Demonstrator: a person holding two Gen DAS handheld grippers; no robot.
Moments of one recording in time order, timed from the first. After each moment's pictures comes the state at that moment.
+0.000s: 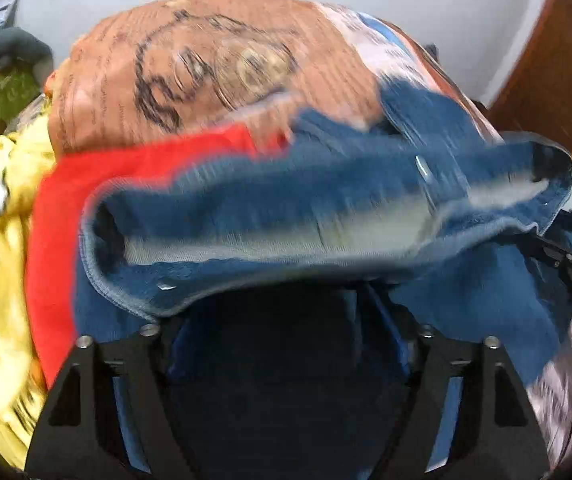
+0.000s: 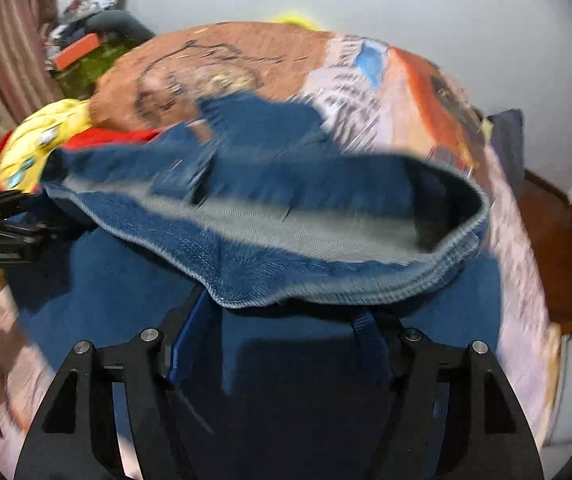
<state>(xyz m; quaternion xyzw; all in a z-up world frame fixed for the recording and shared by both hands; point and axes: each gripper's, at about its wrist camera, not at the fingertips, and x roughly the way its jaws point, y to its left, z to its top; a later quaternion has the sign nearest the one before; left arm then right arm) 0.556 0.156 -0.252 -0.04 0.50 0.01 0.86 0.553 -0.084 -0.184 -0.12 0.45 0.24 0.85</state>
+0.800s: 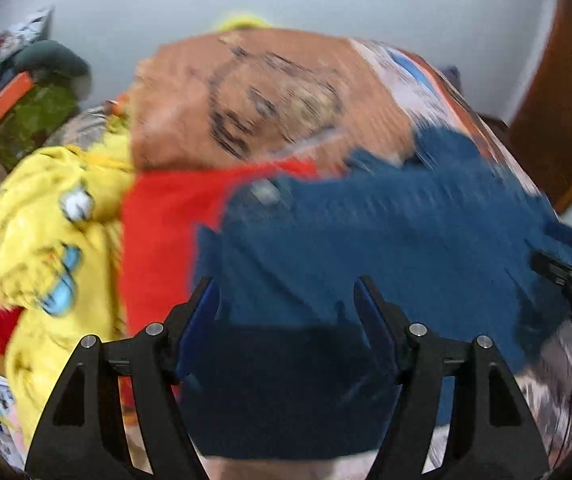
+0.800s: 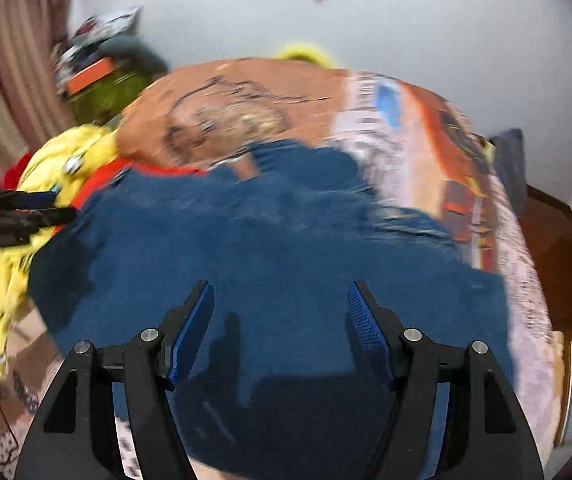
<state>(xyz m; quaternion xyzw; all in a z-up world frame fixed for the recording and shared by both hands) 0.493 0.179 -0.211 -0.02 0.48 0.02 0.88 0.500 -0.041 -0.156 -0.10 0.41 0.27 0.86</state>
